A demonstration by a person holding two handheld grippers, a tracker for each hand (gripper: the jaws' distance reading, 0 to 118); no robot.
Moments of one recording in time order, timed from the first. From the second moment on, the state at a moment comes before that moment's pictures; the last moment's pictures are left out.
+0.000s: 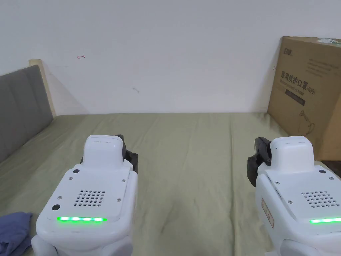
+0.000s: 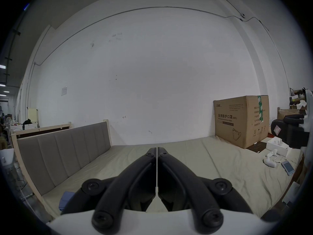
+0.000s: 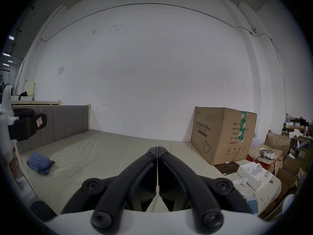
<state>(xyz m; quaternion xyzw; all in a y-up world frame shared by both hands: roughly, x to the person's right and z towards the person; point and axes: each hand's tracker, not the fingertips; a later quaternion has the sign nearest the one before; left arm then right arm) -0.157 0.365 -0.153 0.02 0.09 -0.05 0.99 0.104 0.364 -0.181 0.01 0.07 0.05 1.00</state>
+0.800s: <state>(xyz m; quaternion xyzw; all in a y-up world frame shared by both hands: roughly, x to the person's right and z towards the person) -0.159 0.363 -0.153 0.02 0.09 -0.05 1.00 0.101 0.362 -0.179 0.00 0.07 0.05 1.00</state>
